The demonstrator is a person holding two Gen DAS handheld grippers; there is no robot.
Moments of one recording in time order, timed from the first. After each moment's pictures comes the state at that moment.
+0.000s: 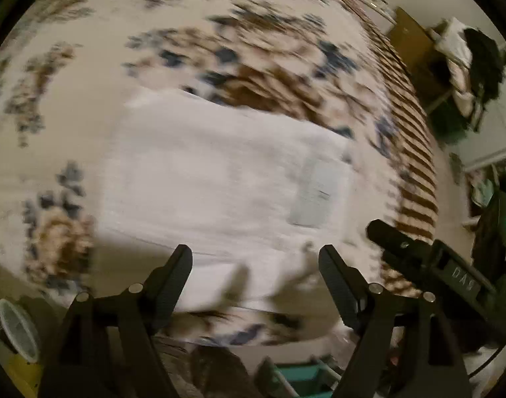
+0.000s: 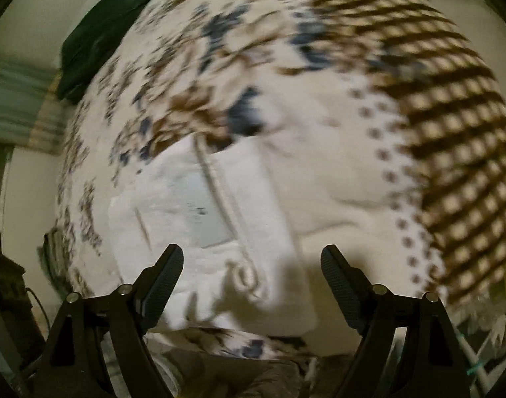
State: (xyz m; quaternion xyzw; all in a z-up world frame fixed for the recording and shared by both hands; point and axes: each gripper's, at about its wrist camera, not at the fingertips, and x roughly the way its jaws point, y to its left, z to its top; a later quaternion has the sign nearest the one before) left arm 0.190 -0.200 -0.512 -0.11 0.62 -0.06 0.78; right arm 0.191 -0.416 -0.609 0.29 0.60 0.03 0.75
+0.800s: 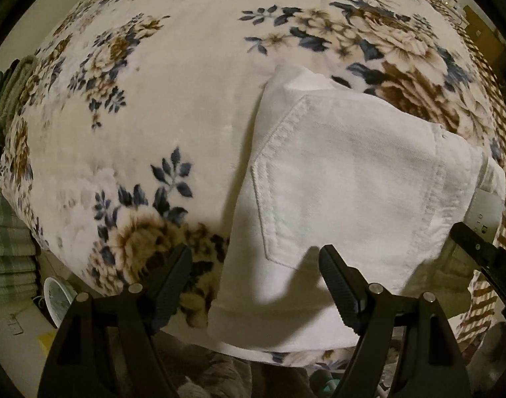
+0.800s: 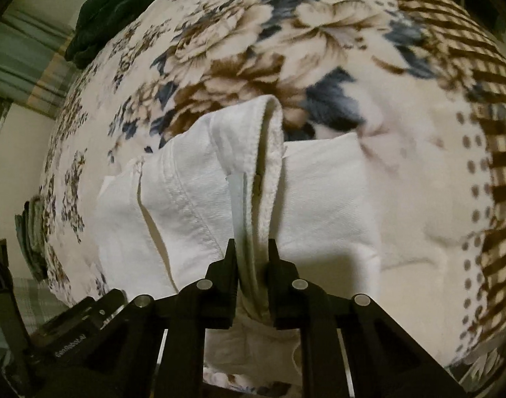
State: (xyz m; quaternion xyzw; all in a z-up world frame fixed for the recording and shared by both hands) left arm 0.207 -0.121 -0.563 -0.05 0.65 0.08 0.76; right arm 0.234 -0.331 -0.639 0.22 0.60 0.05 0.77
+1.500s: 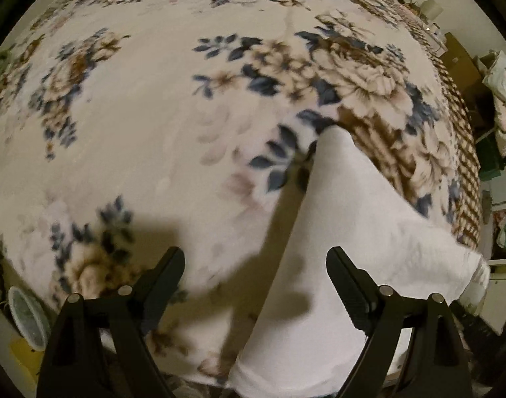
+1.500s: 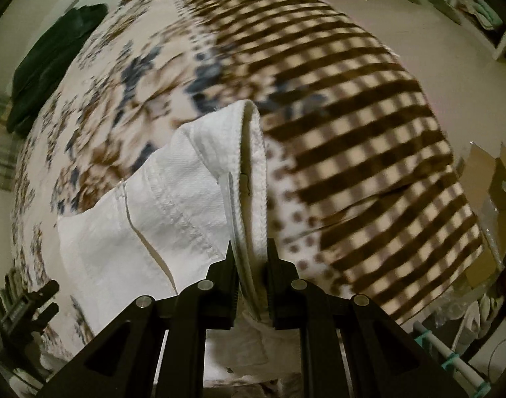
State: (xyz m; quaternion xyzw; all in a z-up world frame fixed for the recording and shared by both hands) left arm 0.261 -0.137 -0.551 -0.13 0.62 0.01 0.77; right arm 0.183 -0.502 -0.621 0.26 0.59 -0.12 0.76
